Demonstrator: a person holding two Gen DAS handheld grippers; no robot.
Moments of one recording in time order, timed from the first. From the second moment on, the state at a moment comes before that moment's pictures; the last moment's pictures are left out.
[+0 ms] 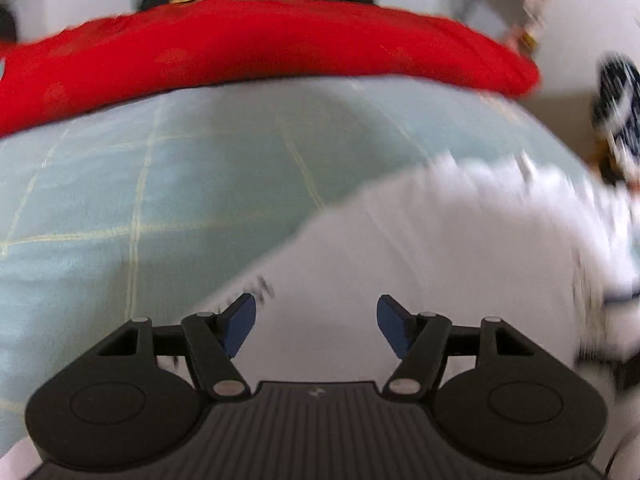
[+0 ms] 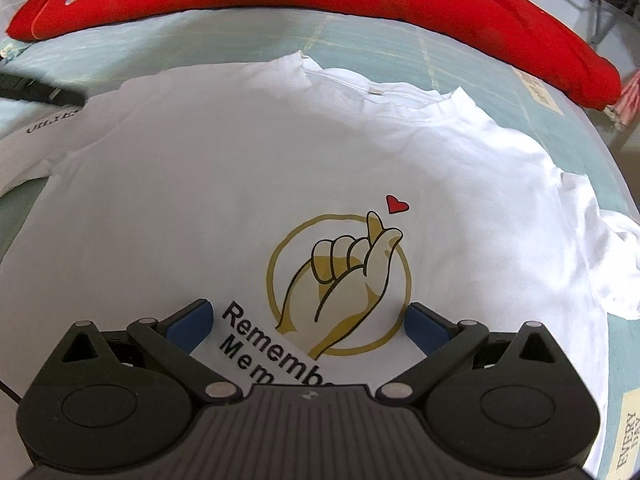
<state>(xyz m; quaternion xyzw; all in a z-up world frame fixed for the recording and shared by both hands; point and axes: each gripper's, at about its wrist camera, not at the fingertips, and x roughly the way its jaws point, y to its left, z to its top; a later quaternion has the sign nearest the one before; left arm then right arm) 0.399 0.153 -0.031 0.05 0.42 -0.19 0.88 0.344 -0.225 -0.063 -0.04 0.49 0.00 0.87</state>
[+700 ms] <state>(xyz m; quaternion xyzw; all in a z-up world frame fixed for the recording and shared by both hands) 0.303 0.291 -0.040 -0.08 0.45 0.02 0.89 0.355 -0.219 -0.065 -0.05 0.52 -0.01 0.85</state>
